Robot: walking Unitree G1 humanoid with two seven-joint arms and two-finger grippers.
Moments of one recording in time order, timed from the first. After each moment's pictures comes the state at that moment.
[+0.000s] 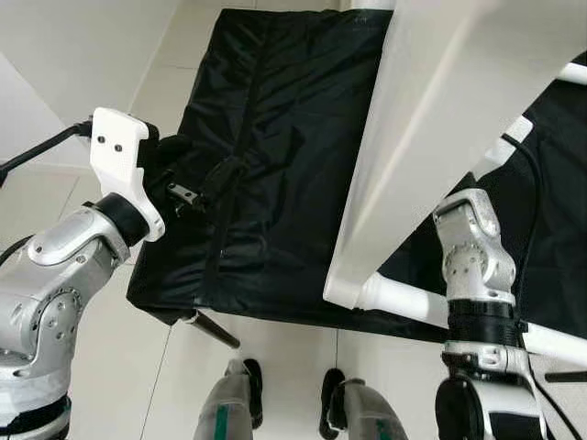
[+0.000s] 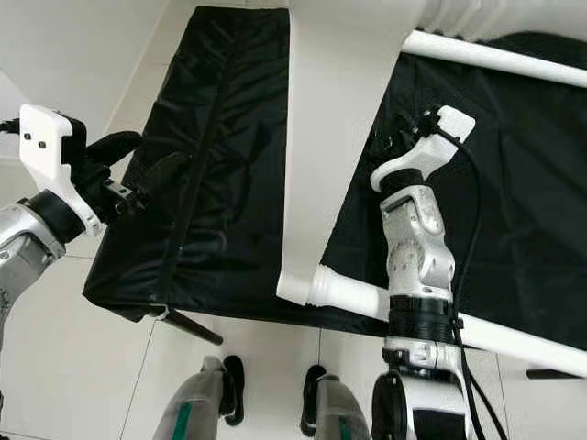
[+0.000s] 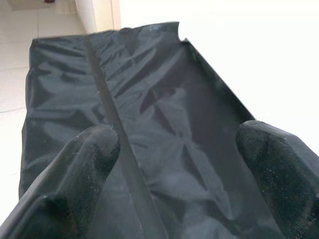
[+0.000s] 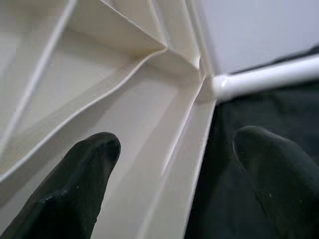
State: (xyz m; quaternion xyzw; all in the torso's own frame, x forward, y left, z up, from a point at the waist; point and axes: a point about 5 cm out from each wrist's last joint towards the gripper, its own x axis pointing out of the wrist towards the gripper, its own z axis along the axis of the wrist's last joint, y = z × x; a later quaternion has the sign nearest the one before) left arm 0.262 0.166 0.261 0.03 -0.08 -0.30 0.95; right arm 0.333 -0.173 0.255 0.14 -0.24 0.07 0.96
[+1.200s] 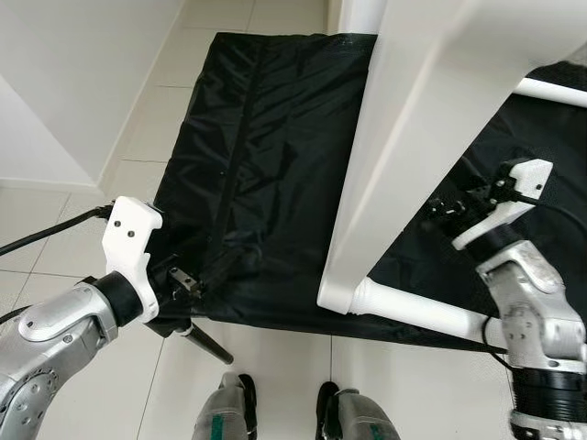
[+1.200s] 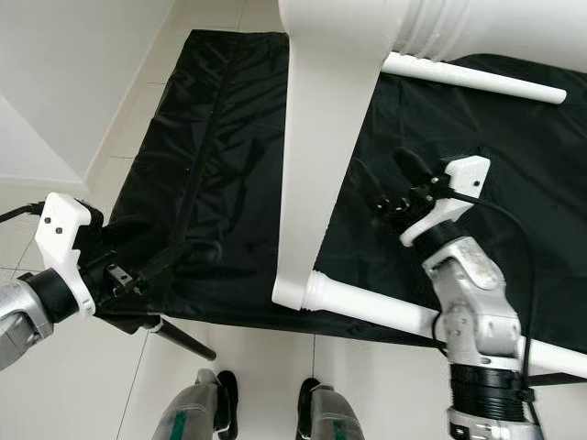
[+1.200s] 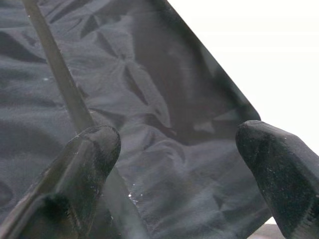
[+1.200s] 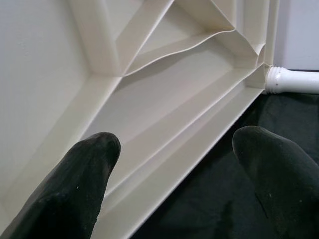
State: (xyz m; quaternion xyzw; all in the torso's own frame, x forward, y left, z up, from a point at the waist) left arm 0.217 0.164 0.214 0.04 0.04 -0.37 0.93; right arm 0.283 -0.207 0.230 0.00 -0.17 0.27 0.95
